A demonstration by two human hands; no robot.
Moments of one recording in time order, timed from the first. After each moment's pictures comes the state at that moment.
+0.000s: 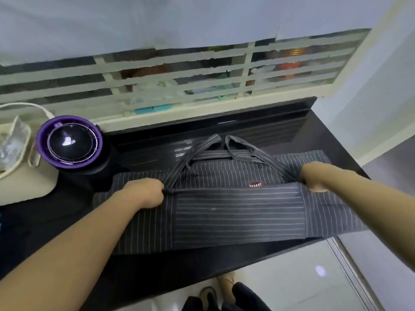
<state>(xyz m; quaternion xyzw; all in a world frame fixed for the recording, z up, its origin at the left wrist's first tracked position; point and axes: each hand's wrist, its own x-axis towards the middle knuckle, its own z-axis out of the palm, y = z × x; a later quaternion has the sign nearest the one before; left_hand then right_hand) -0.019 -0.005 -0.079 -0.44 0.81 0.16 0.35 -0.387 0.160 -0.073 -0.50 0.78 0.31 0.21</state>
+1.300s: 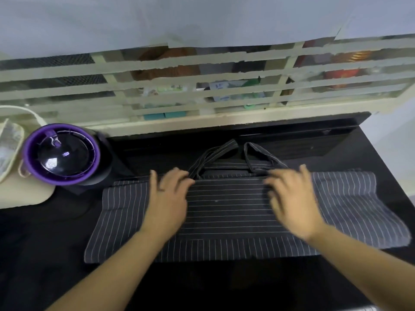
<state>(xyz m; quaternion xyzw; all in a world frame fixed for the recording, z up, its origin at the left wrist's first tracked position) -0.049 -0.004 -0.133 -0.44 0.89 -0.02 -0.06 -0.335 0.099 -0.132 -0.70 0.70 -0.13 -0.02</state>
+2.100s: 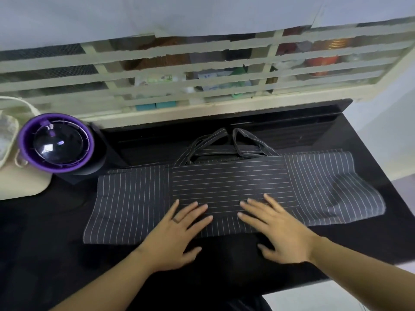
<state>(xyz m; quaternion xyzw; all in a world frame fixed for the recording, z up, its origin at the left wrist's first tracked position) -0.027 0.066 -0.147 -0.22 0.97 0.08 0.12 -0.319 0.174 -0.152 -0.83 0.54 0.01 0.12</state>
